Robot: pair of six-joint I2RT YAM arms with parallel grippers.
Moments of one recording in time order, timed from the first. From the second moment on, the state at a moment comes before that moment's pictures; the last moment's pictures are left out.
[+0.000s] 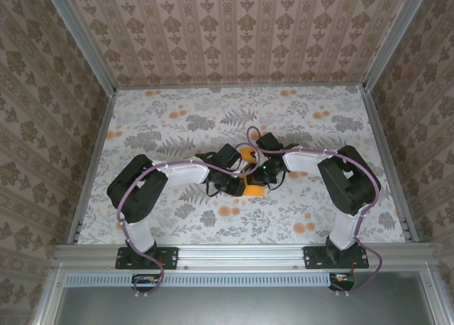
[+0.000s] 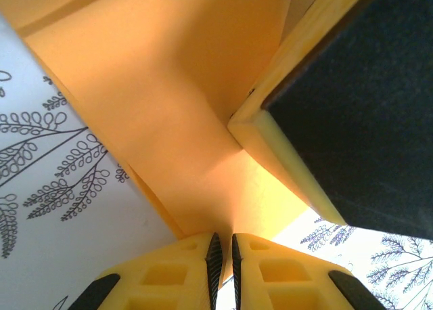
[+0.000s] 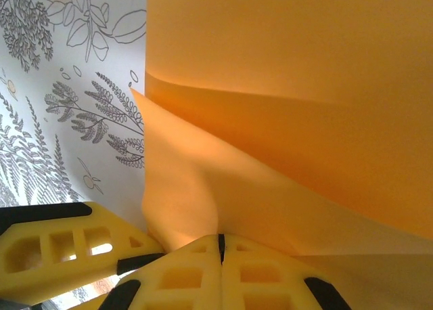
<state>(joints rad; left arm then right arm) -0.85 1.80 1.00 -0.38 0.32 -0.30 0.51 1.82 1.00 -0.41 -0.46 0.53</state>
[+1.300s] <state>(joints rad) -0.85 1.80 1.00 -0.38 0.31 -0.29 0.28 1.80 1.09 -0.54 -0.43 0.37</state>
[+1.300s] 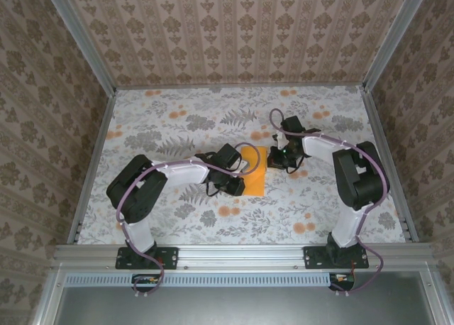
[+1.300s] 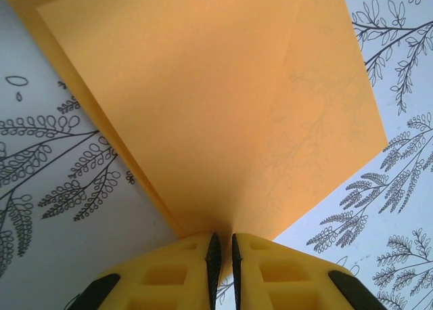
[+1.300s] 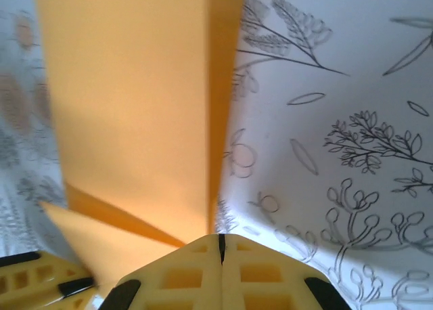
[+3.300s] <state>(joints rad) -0.77 1.91 1.07 -0.32 0.60 -0.35 0.40 1.90 1.12 -0.55 -0.48 0.40</state>
